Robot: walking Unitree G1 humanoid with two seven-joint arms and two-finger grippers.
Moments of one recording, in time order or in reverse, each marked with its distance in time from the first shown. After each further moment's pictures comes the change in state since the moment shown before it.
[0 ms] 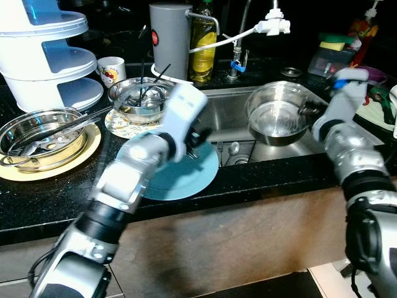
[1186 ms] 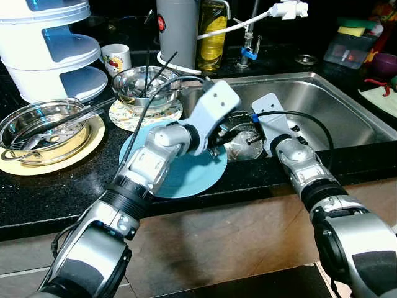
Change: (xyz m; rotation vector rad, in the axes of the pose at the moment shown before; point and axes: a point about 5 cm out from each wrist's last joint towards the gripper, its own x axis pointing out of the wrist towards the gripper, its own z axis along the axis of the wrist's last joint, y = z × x) left arm 0.023 0.002 0.011 0.087 -0.012 -0.201; right arm 0.002 0.068 -0.033 -0.450 0.049 0.215
